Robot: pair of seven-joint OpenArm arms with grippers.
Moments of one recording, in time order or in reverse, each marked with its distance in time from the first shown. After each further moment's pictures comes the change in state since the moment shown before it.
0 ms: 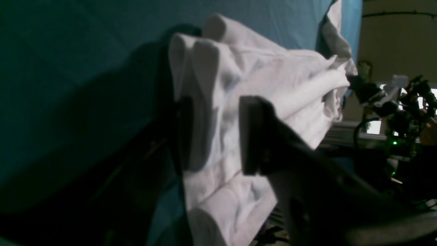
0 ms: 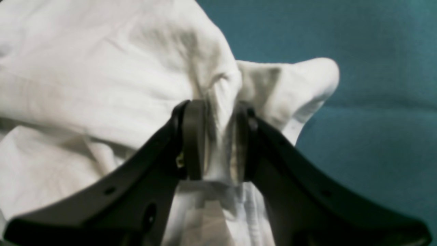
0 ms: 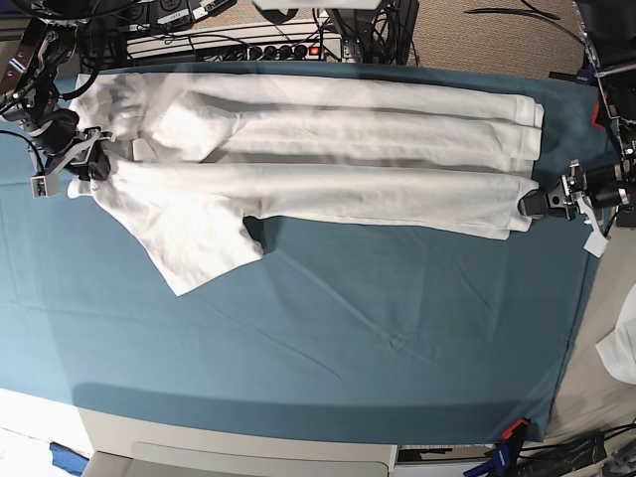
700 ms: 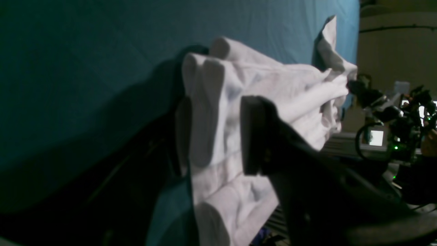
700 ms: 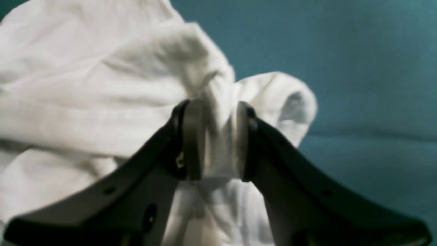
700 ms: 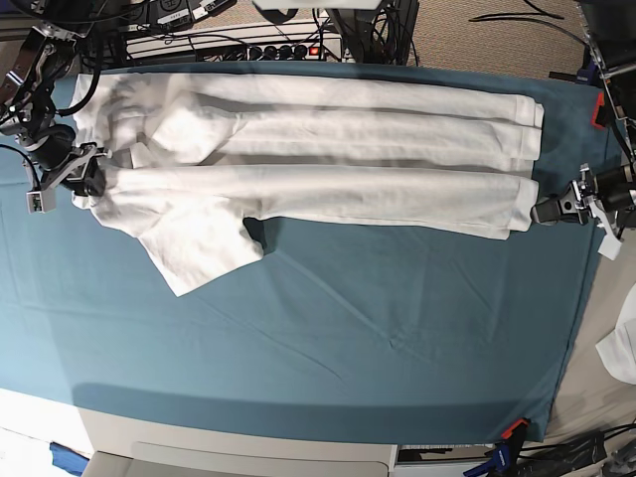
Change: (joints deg) left arm 0.0 -0.9 -3.4 0.0 0.0 0.0 -0.2; right arm 3.9 0.0 0.0 0.0 0.8 -0.1 -3.3
